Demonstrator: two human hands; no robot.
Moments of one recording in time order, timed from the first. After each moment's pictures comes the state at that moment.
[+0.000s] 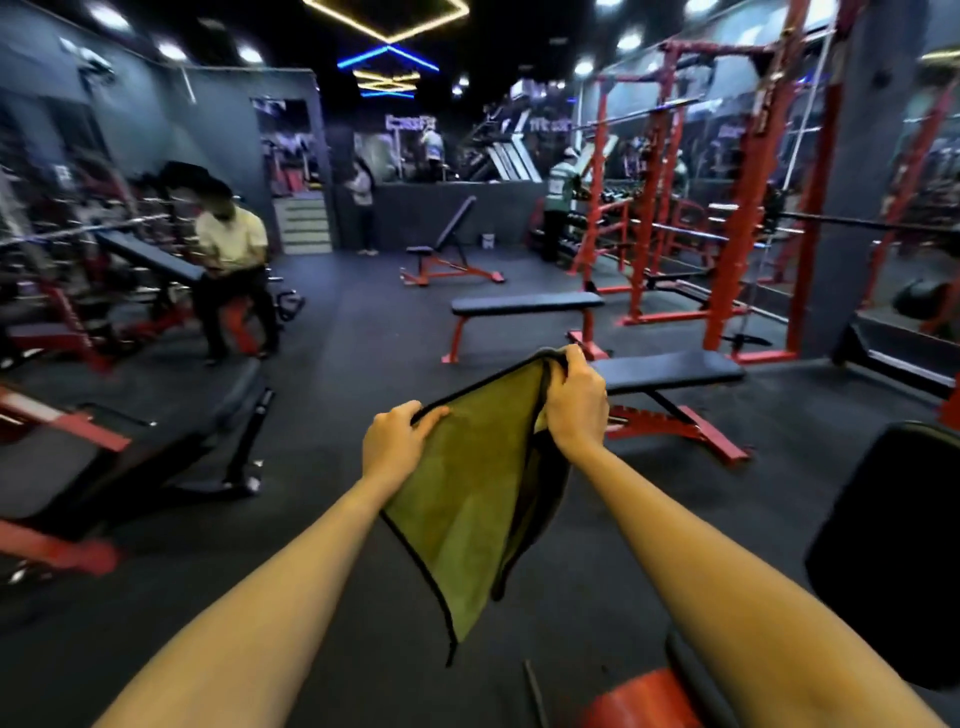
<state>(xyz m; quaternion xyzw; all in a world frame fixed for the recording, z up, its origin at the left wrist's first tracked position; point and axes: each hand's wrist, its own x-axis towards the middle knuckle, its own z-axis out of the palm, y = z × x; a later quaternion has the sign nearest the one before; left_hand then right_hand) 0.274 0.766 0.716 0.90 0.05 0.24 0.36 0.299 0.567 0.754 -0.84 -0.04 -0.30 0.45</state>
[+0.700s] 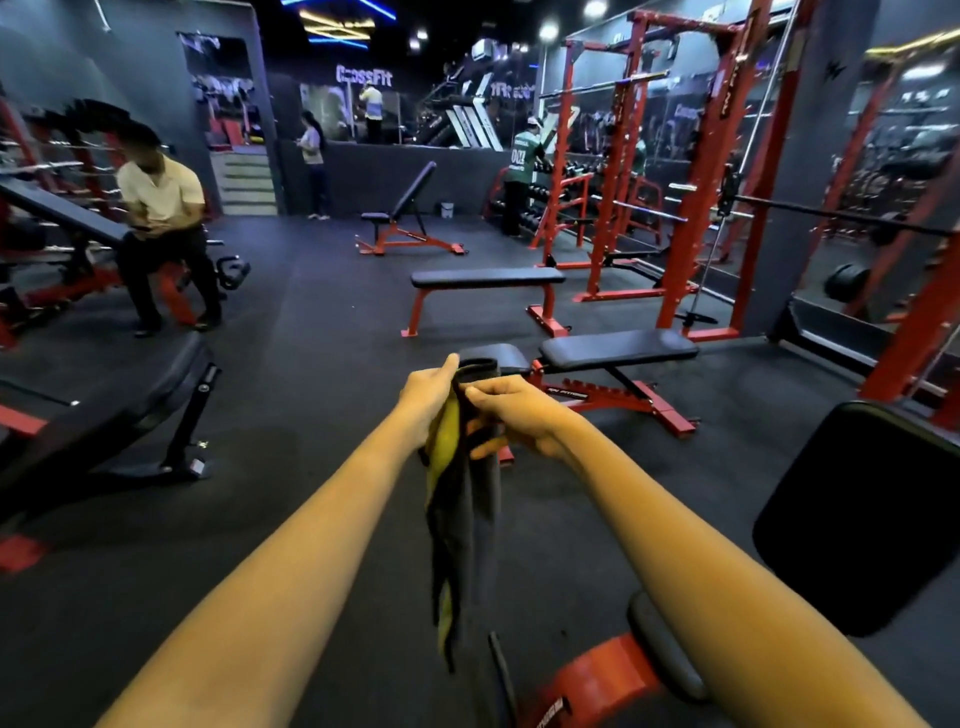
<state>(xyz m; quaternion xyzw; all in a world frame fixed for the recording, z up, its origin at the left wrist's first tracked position) 0.331 0.733 0.738 0.74 0.12 0.02 0.66 0.309 0.594 0.754 -0.75 -0.14 0.19 0.61</state>
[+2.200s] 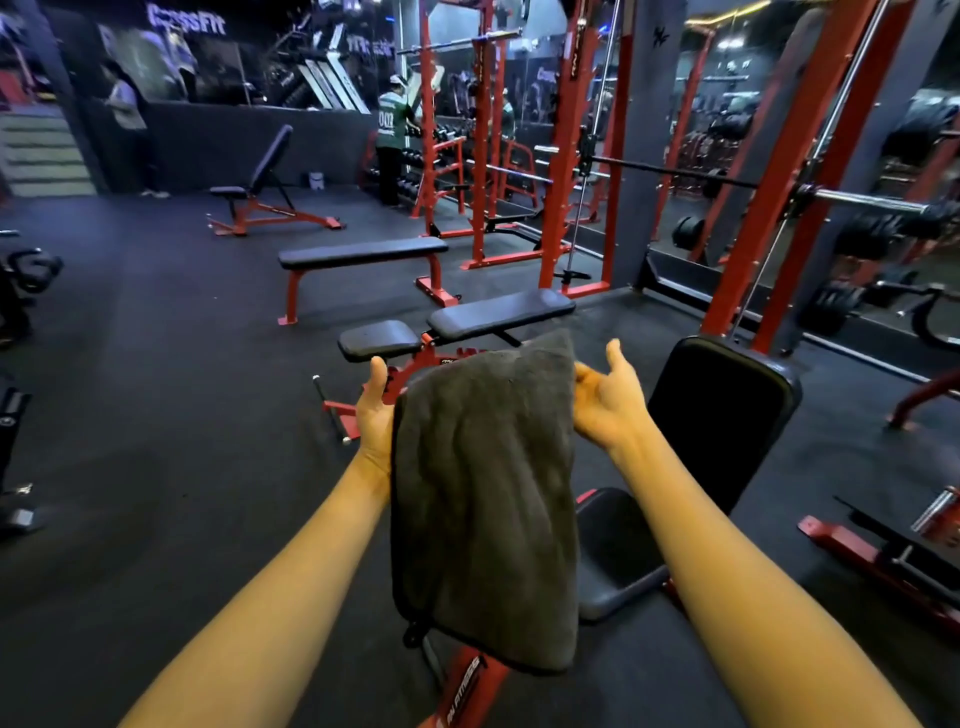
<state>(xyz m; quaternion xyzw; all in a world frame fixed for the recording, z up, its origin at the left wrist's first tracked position) 0.320 0.613 0.684 0.31 -0.12 -0.23 0.92 0.285 0.386 0.730 -0.39 0.15 0.00 0.91</state>
